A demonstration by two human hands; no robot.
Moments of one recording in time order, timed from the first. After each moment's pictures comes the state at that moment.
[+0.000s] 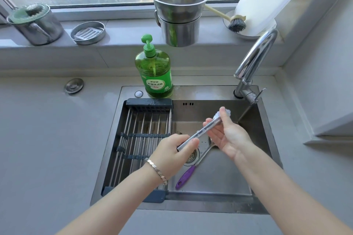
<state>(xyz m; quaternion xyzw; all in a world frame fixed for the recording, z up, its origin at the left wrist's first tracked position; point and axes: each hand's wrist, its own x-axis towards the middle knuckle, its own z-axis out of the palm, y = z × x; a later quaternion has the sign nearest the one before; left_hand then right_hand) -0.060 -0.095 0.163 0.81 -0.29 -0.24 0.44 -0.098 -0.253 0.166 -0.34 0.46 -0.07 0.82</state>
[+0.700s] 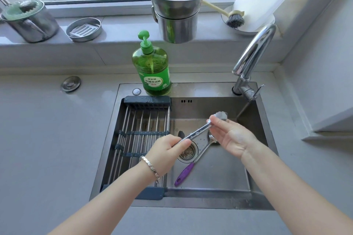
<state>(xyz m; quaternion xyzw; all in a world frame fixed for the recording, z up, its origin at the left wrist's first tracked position) -0.055 -0.089 0.156 0.83 -0.27 -0.29 0.40 -0.109 -0.266 0.156 -0.32 0.41 -0.01 0.85</state>
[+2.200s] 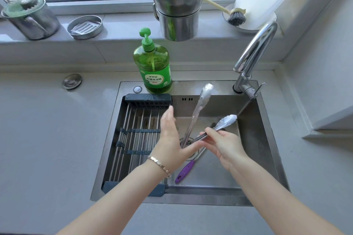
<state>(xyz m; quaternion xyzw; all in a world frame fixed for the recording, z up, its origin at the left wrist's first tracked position) -0.063 -0.098 0.147 0.85 -0.26 -0.22 0.39 -0.122 -0.231 0.140 -0.43 0.46 -0.03 0.78</state>
